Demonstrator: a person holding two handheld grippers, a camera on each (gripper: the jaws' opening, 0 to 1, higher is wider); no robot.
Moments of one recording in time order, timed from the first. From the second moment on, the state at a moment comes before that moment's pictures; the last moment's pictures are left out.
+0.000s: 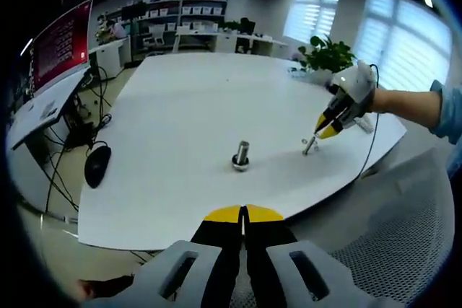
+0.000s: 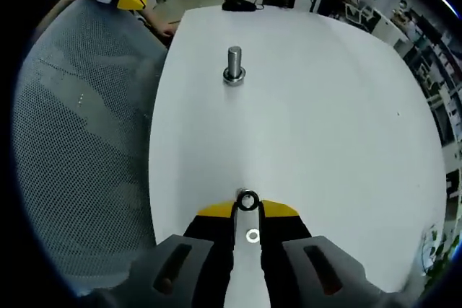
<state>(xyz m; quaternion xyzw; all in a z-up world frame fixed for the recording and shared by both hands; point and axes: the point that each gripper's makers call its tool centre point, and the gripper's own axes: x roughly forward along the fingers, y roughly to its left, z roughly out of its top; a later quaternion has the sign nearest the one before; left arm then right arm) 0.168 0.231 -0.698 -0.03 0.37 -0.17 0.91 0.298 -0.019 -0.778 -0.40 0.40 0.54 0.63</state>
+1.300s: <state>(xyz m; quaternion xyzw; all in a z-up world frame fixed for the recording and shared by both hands) 0.168 0.233 -0.698 -0.02 0.37 -0.17 0.91 0.291 0.053 -0.800 -0.47 0.35 0.59 0.55</state>
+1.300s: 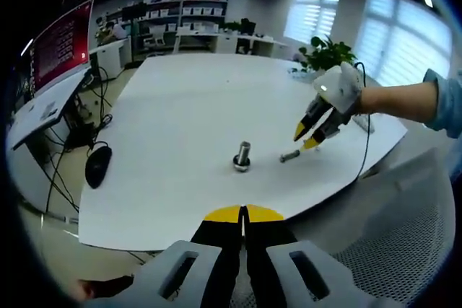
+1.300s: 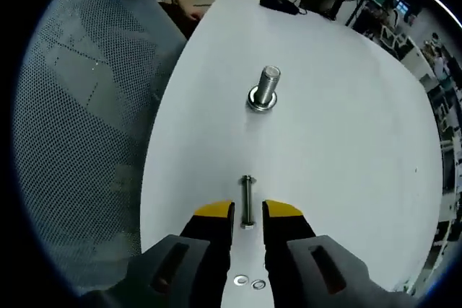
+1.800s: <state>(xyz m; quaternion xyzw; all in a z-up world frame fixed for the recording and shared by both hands) 0.170 0.234 -0.698 -0.03 0.37 -0.17 0.91 0.291 0.045 -0.842 -0.50 0.38 0.58 0.51</state>
